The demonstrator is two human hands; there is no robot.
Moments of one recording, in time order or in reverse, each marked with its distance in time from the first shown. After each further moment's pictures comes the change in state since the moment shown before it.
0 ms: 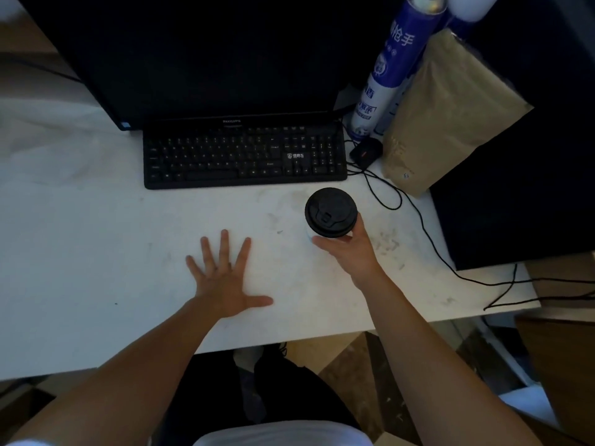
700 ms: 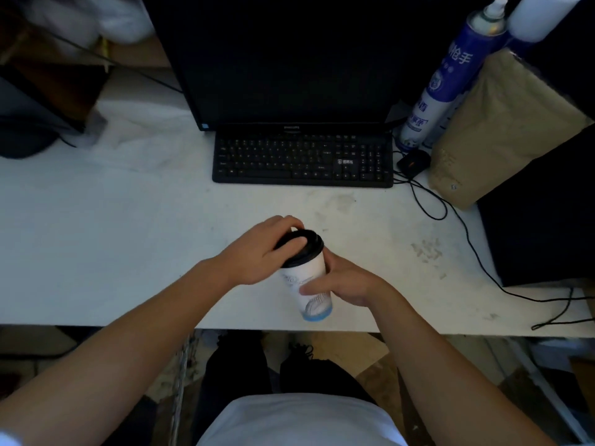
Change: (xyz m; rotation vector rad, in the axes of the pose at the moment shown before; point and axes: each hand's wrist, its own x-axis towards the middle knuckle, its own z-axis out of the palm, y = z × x) left_hand -0.086 -0.021 -0.095 -0.510 0.301 0.532; right_hand -0.061 -0.020 0.067 -0.190 -0.823 0.150
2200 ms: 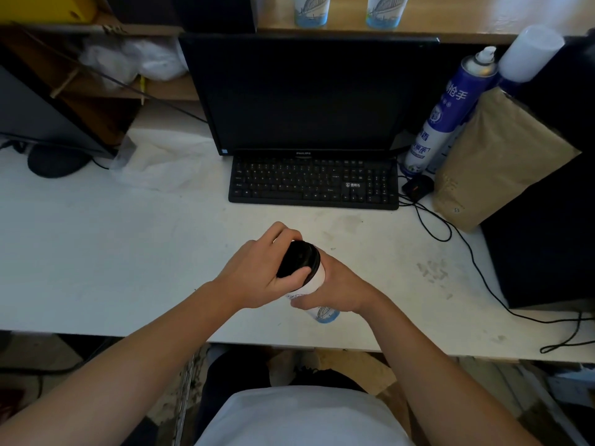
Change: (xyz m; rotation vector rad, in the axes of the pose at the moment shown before) left_hand -0.032 0.027 -0.019 0.228 0.222 0.071; right_hand -0.009 -0.038 0.028 -0.405 0.156 -0.233
